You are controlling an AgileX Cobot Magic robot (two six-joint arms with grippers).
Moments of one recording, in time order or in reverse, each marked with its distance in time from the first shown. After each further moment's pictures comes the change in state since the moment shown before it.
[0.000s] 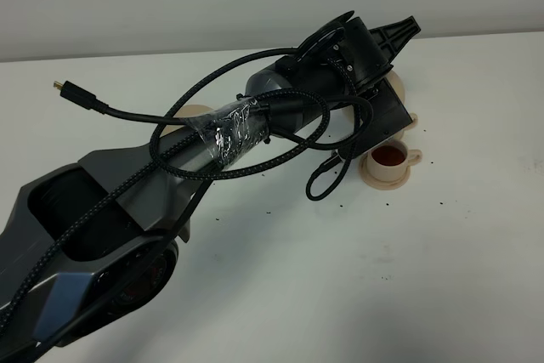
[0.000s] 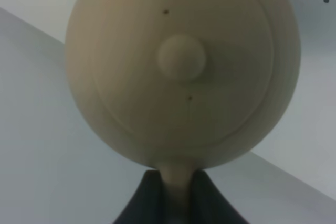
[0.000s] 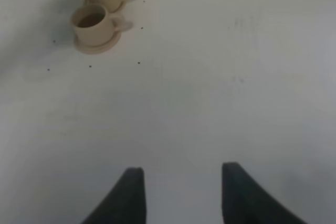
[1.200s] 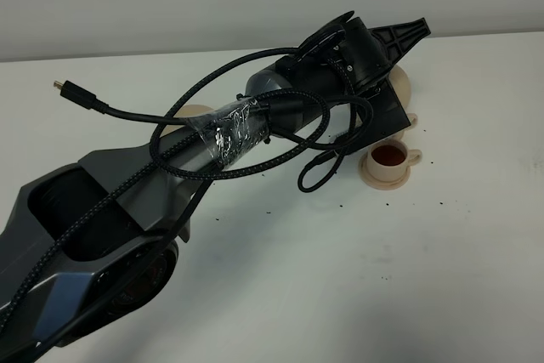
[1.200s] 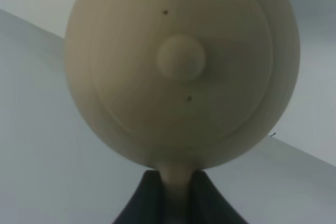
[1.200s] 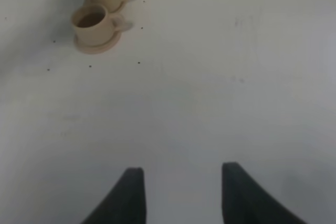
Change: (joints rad) left arm 0.000 0.000 0.000 0.000 -0.056 0.111; right arm 0.000 0.000 0.000 0.000 0.000 0.000
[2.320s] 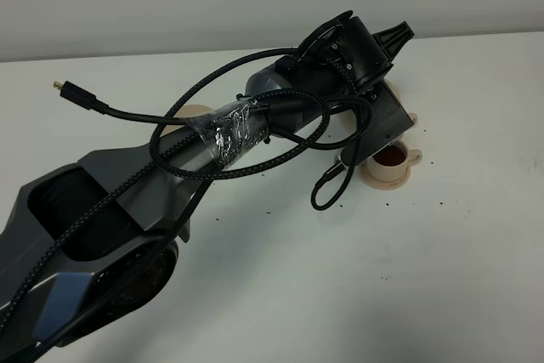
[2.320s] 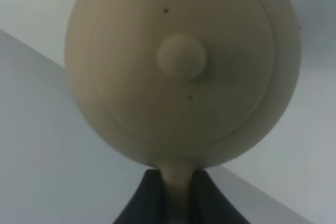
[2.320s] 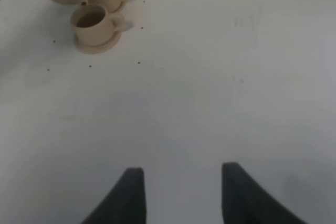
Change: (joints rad) left arm 0.001 0.000 0.000 -0.046 0.126 -0.176; right arm 0.000 0.000 0.000 0.000 0.000 -0.001
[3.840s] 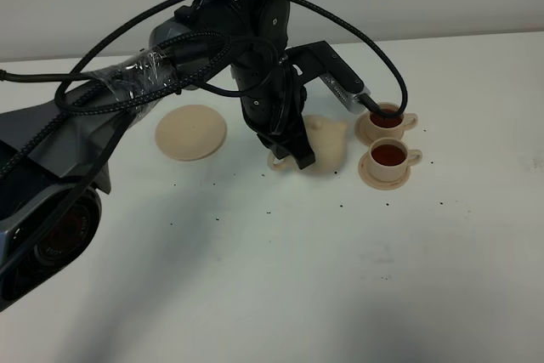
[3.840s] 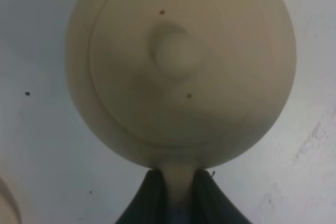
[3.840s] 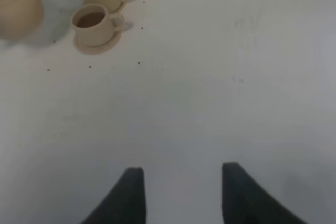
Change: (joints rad) left arm 0.202 -0.123 0.148 -0.572 0.389 -1.060; right arm 0.000 0.000 0.000 0.000 0.000 0.002
